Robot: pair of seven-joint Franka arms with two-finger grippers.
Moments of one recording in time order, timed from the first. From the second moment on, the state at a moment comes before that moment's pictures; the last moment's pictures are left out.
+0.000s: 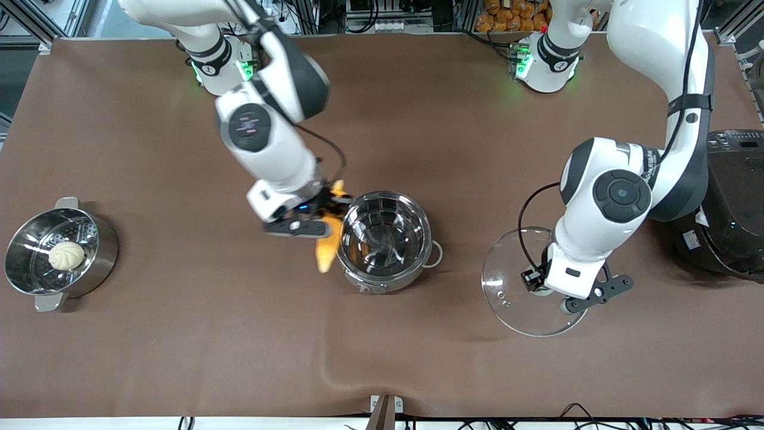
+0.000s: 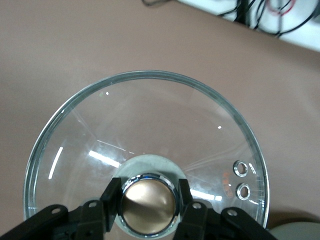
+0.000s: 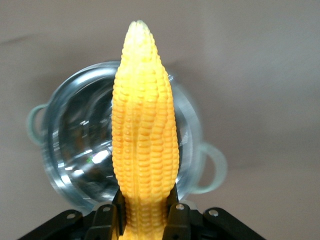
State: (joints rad) left arm -0.29 0.54 -0.02 -1.43 0.13 2.08 -0.71; right arm 0.62 0.51 0.04 -1.44 0.14 2.07 0.76
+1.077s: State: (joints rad) left arm -0.20 0.50 -0.02 -1.95 0.23 2.67 -0.68; right arm 0.68 0.72 0.01 -1.31 0.14 2.16 0.87
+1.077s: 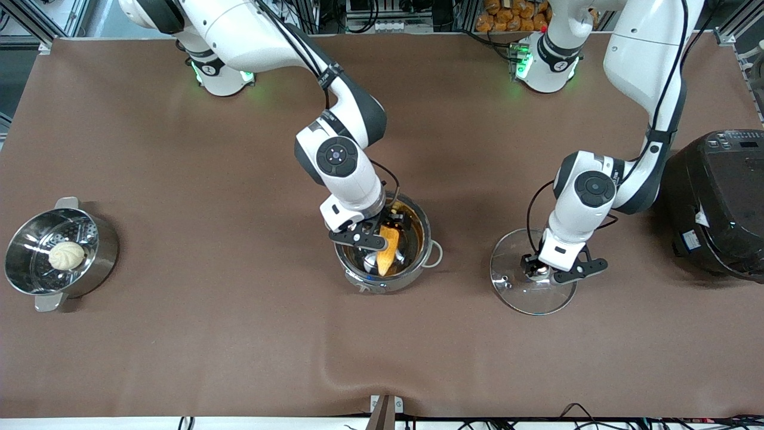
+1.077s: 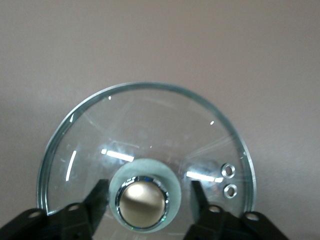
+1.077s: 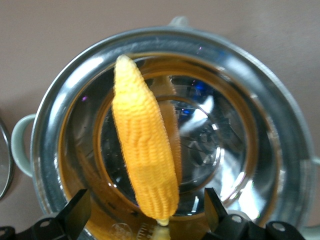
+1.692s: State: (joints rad) left arm -0.17 0.24 -0.02 -1.83 0.23 2.31 -0.52; right arm 0.26 0.43 -0.01 -1.27 0.13 1.71 0.48
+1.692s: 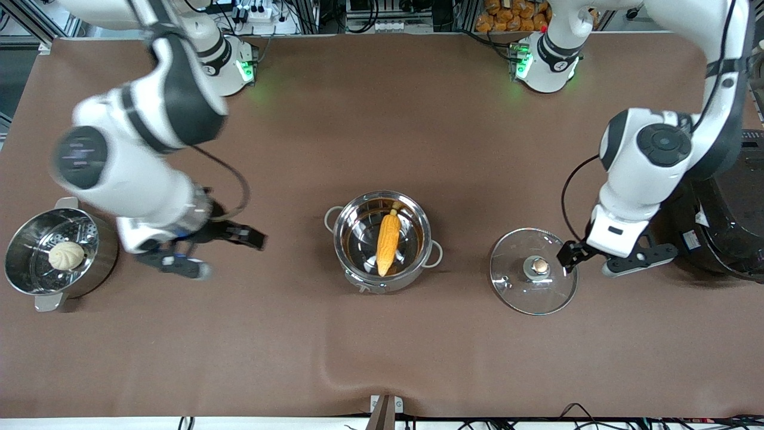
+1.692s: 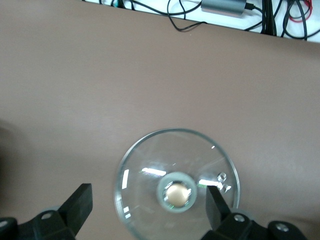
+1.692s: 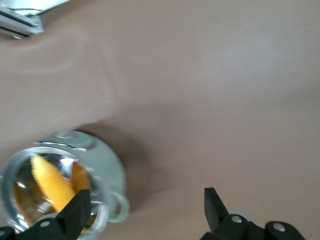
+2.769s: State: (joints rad) left arm -0.05 -0.05 -0.08 -1.53 0.02 1.46 0.06; right arm -0.08 0.00 0.00 -1.59 -0.02 1.56 -0.01
